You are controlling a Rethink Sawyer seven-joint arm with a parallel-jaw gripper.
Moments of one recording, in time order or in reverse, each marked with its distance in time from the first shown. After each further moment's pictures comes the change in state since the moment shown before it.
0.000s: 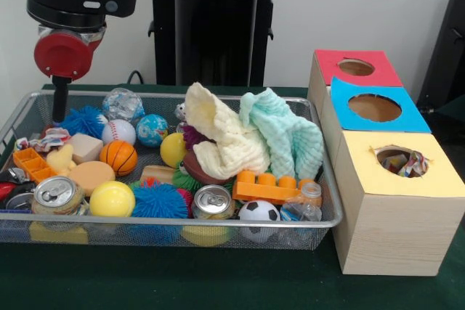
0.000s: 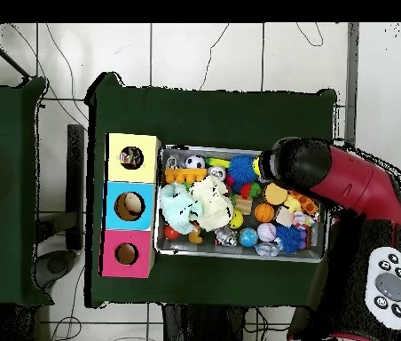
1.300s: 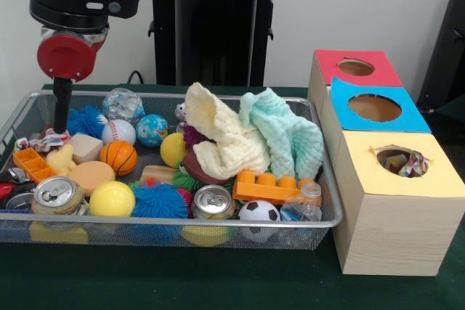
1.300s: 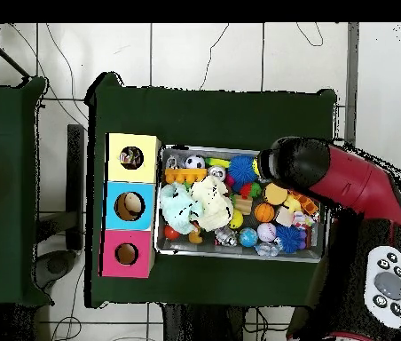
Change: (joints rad) arm 0.000 0.000 0.006 0.000 0.000 0.000 0.000
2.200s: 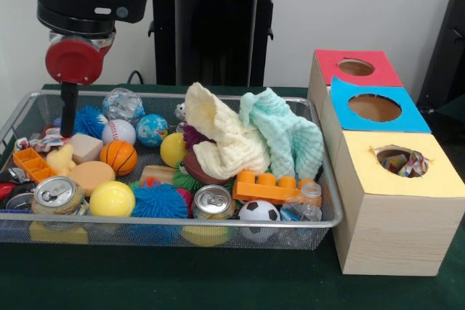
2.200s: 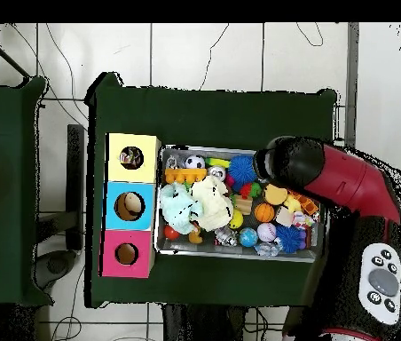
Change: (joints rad) arm 0.010 0.008 0.000 0.000 0.000 -0.007 0.000
